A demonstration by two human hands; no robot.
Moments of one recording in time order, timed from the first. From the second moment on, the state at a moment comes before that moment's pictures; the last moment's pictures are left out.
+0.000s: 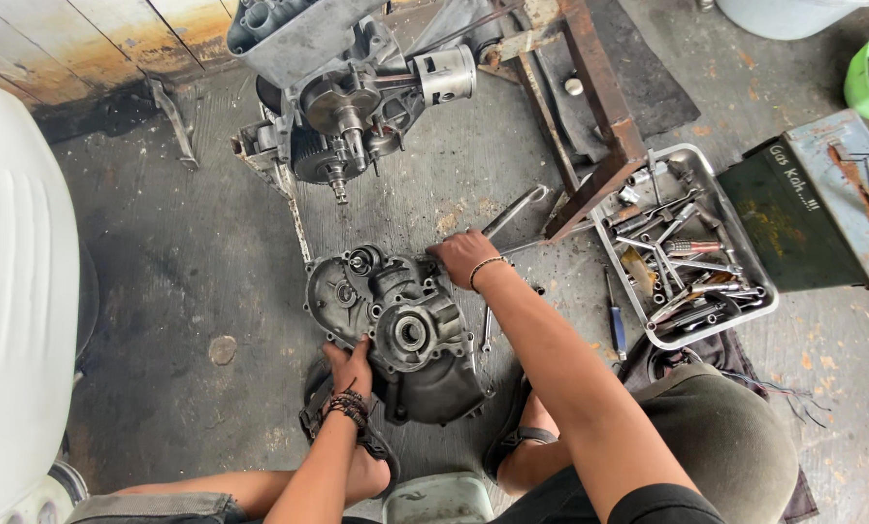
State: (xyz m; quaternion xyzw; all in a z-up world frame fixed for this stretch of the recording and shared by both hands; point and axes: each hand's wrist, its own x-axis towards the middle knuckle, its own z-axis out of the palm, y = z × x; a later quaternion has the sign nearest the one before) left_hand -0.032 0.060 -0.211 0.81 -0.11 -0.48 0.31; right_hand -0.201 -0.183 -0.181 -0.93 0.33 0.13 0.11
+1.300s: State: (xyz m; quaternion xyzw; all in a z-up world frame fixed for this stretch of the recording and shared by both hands) left_hand -0.061 0.025 -0.143 0.63 0.08 -0.53 0.56; right_hand -0.214 -0.248 -0.213 -0.93 0.35 0.08 0.09
